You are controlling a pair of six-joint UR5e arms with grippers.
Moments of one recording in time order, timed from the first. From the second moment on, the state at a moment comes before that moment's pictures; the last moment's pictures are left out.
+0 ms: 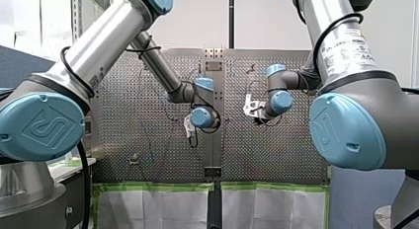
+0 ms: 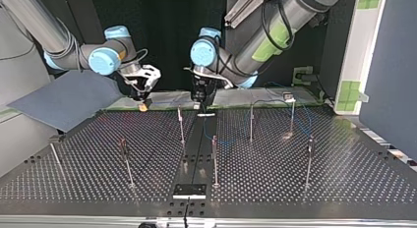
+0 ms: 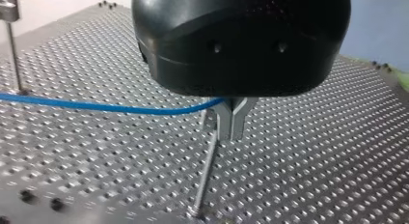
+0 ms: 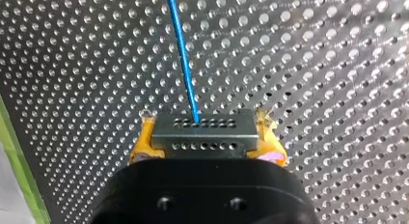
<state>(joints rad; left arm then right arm) -0.56 -2.20 -1.63 -2.55 -1.89 -1.80 1.95 -1.08 1.70 -0.35 1.46 1.71</state>
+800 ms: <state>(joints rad) -0.53 -2.26 -1.46 -2.66 -1.89 -1.79 1.93 -1.01 1.64 -0.36 1.39 1.71</state>
